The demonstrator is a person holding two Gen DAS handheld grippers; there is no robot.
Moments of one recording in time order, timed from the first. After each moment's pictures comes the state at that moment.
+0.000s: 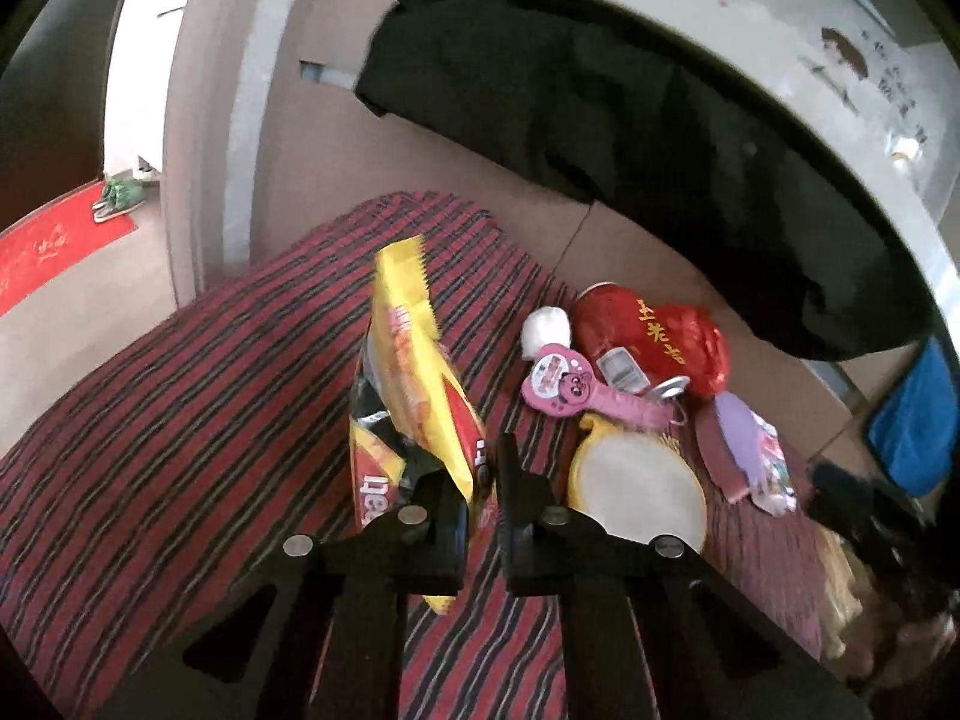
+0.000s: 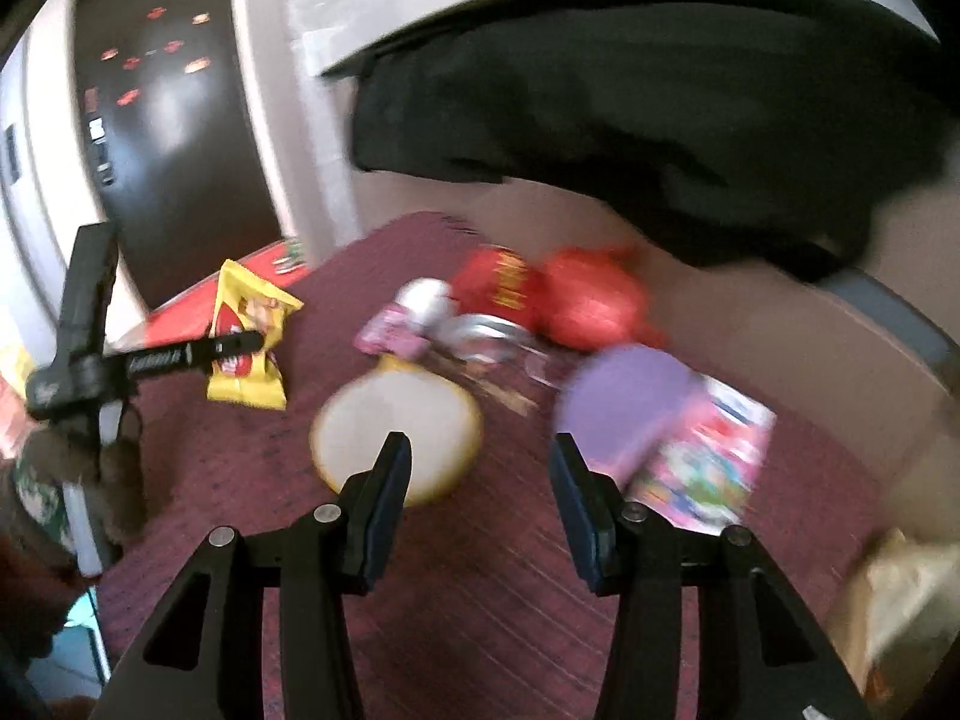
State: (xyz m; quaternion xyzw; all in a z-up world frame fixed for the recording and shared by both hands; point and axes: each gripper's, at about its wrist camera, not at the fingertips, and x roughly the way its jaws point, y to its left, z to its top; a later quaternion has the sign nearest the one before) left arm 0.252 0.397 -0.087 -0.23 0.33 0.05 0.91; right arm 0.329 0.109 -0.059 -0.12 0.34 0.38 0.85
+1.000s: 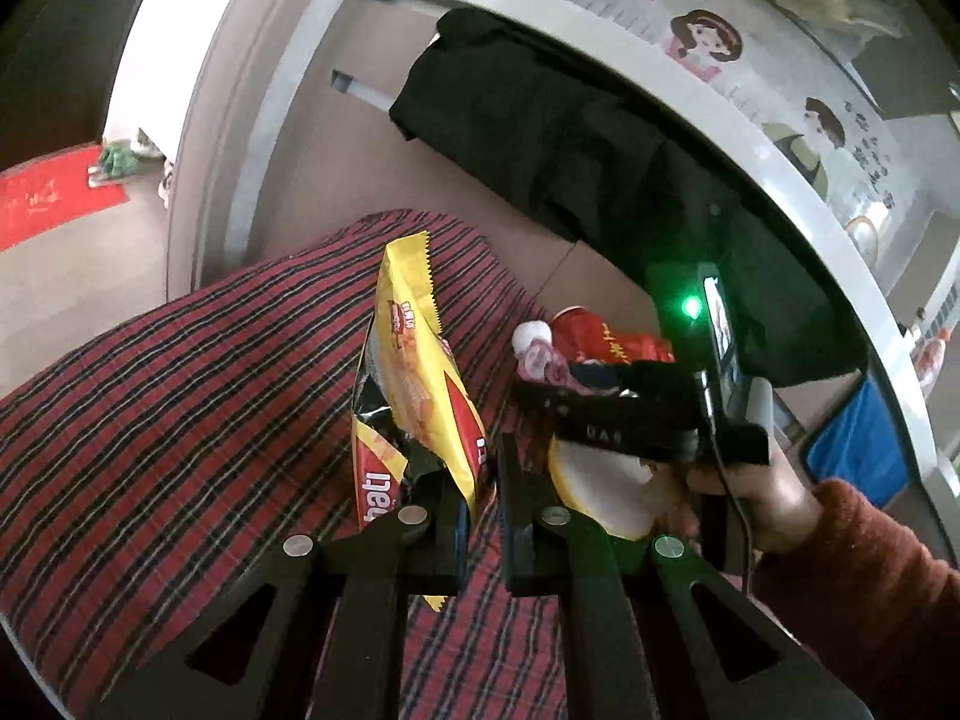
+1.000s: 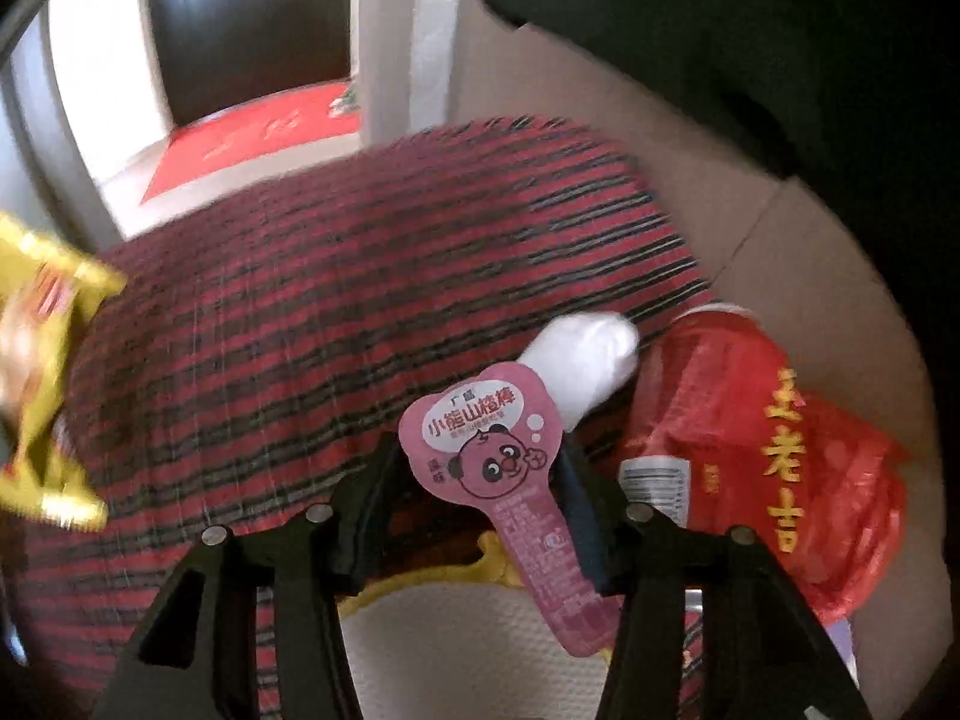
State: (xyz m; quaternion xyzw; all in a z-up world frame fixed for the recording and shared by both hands) left arm 0.180 0.414 -0.079 -0.29 0.28 0.02 0.91; right arm 0.405 0.295 -0.127 -0.30 0.39 0.38 0.78
